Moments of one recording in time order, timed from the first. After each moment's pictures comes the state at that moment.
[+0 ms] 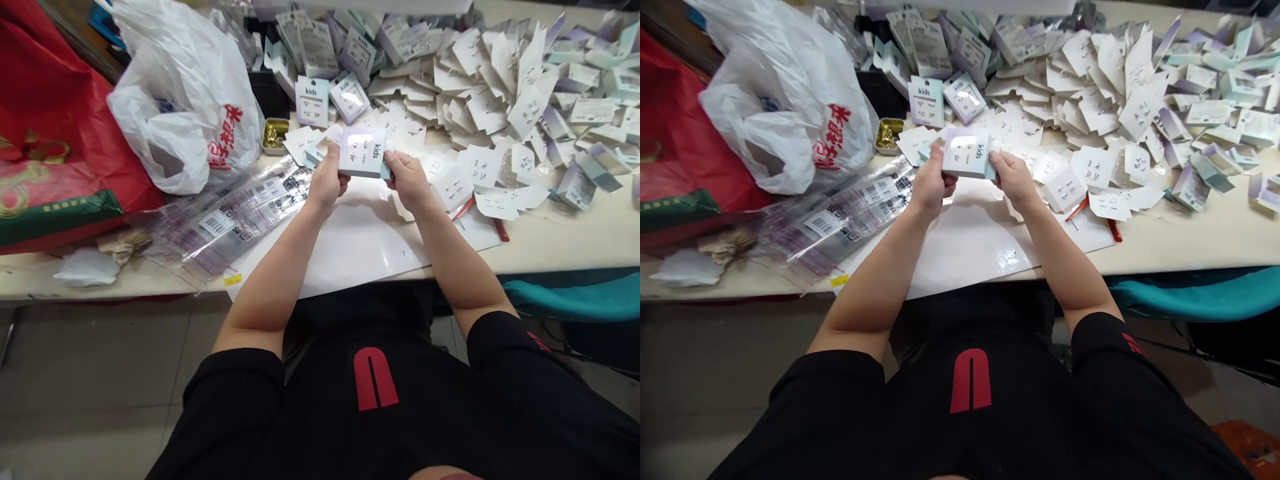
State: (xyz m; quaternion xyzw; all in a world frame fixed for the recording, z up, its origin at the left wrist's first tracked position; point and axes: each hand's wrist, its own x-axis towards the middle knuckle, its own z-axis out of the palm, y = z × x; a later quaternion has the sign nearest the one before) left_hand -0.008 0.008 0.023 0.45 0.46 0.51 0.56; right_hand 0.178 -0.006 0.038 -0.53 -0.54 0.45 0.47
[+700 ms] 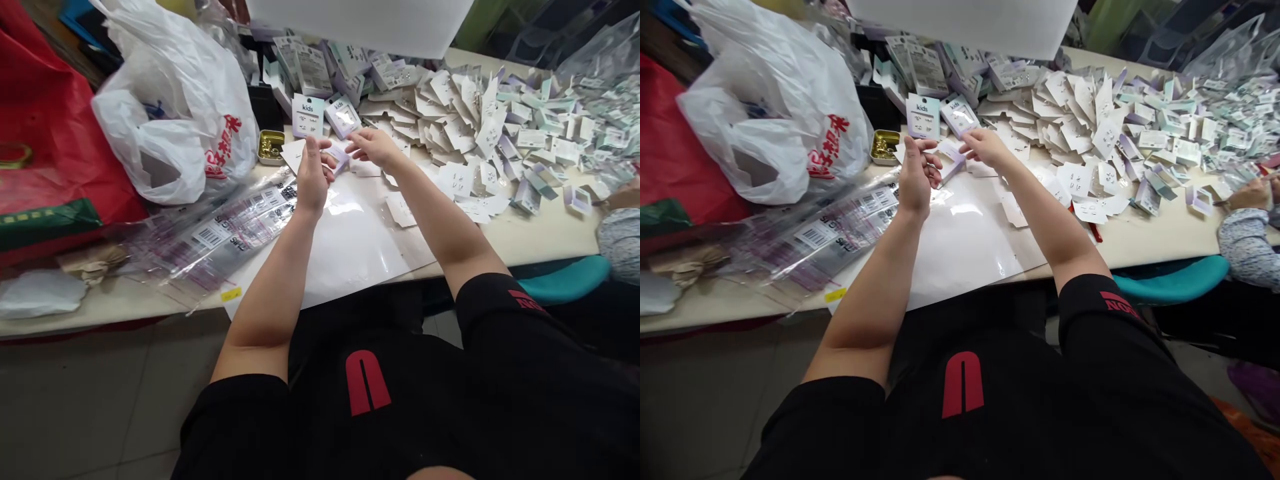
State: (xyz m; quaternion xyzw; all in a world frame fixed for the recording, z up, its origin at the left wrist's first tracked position) left_hand -0.030 0.022 0.037 0.41 0.37 0.64 0.53; right_hand 0.146 0.086 0.077 -0.59 -0.60 0.43 0.33
